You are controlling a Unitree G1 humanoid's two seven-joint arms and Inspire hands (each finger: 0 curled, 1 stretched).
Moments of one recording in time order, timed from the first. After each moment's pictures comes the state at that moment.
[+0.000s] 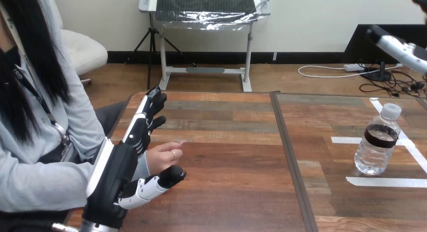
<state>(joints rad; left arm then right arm) 0.07 0.19 0.00 0.42 -0.03 -0.96 -0.23 -0.76 -0.56 -0.21 1.24 -0.10 -0.74 -0.12</state>
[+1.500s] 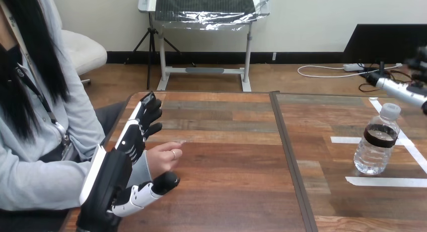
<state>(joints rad) 0.11 0.19 0.01 0.42 -0.08 -0.98 -0.26 -0.76 -0.58 -0.17 1.32 -0.15 -0.40 -0.12</state>
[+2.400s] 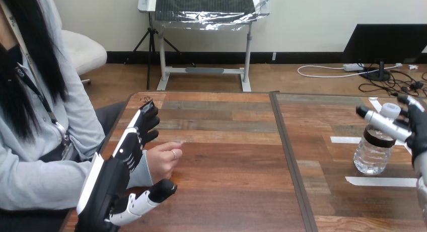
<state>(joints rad) 0.16 0.19 0.02 0.40 -0.07 -0.98 -0.25 -0.67 -0.53 -0.16 1.34 -0.14 -0.29 -0.09</state>
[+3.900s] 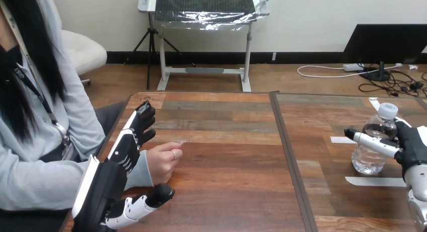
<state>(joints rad) 0.18 0.19 0.02 0.38 -0.12 -1.01 -0.28 -0.64 -0.49 -0.13 1.35 -0.19 -0.26 -0.11</state>
